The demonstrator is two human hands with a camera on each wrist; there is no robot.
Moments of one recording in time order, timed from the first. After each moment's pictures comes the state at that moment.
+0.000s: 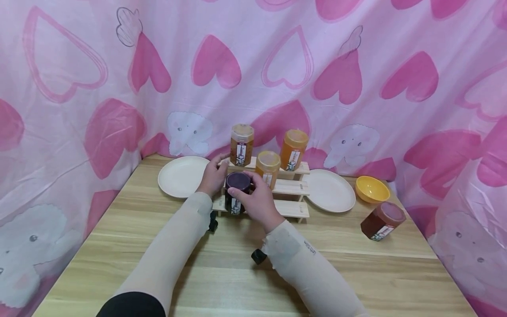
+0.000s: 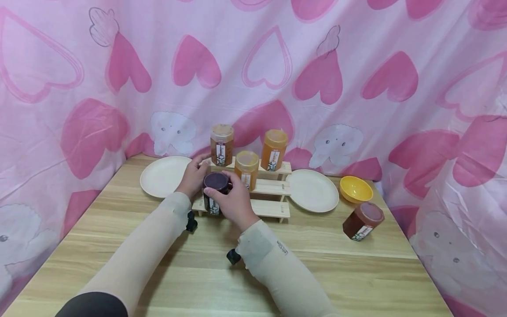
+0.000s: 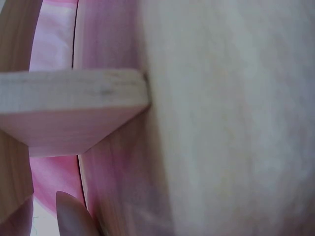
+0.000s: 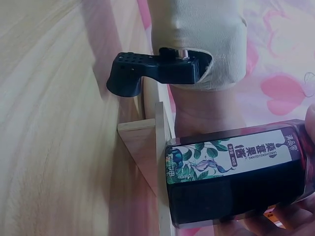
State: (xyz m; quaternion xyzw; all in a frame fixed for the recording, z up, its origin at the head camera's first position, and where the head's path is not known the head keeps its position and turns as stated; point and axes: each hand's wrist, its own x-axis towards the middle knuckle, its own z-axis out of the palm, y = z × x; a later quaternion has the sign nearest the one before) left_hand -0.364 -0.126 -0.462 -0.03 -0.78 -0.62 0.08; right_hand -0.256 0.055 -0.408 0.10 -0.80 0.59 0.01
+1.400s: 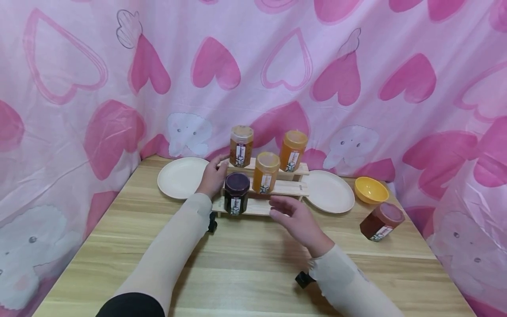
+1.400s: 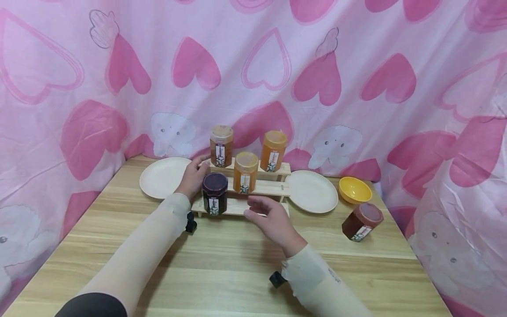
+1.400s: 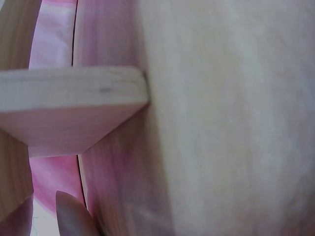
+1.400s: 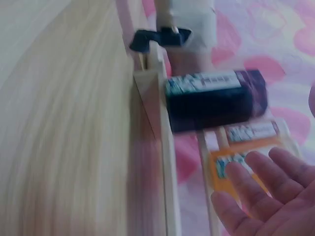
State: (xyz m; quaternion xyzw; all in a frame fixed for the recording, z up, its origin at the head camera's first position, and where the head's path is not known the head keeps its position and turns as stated) left_hand -0.359 -0.125 -0.458 -0.03 -0.78 -0.62 0.08; right_hand -0.217 0.164 -0.411 0.13 -0.81 0.57 -0.08
